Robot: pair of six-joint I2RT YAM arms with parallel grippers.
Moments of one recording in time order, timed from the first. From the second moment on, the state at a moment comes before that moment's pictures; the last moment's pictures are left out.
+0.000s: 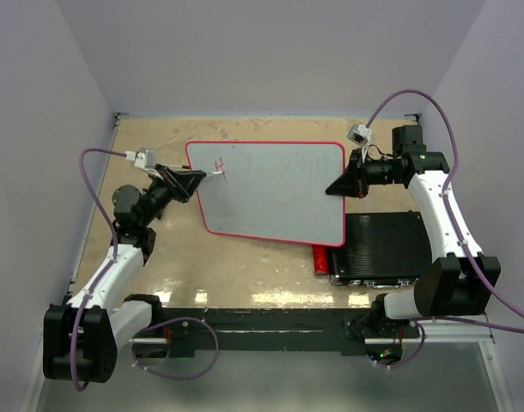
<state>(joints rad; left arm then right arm) -0.06 1.01 0.48 0.64 0.56 -0.61 0.01 1.40 1.33 -0.98 -1.14 -0.56</state>
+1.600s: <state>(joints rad) -0.08 1.06 0.56 0.53 0.58 -0.55 0.01 1.40 1.33 -0.98 -1.14 -0.54</state>
